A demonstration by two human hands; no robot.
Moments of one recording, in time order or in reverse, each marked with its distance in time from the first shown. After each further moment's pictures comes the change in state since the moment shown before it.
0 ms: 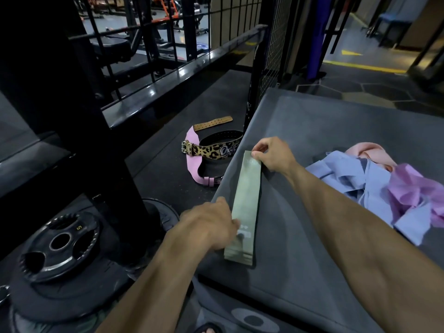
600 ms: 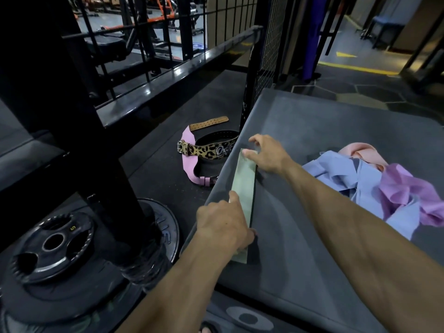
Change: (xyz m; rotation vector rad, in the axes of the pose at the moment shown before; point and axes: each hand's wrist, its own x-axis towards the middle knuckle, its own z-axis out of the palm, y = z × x) left_hand 0.010 0.033 0.023 0.160 0.124 -0.010; right_hand -0.008 -0.007 -0.009 -0.103 -0.094 -0.048
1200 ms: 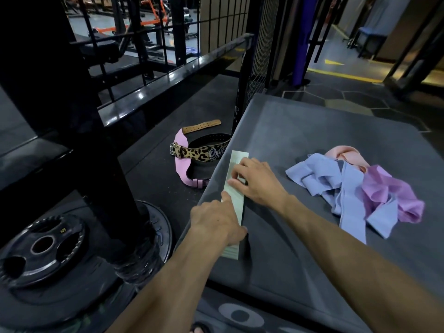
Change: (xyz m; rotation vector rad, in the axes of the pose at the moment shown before) left_hand 0.001 0.001 0.001 0.010 0.009 0.012; right_hand -0.077 -0.021 0.014 -0.269 0.072 -0.348
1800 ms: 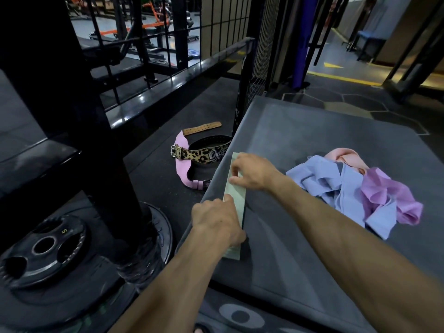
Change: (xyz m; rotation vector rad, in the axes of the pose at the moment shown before) left_hand -0.005 0.000 -0.004 0.047 0.058 0.010; right_hand 0.037 -0.008 -0.027 -0.087 -0.266 0.053
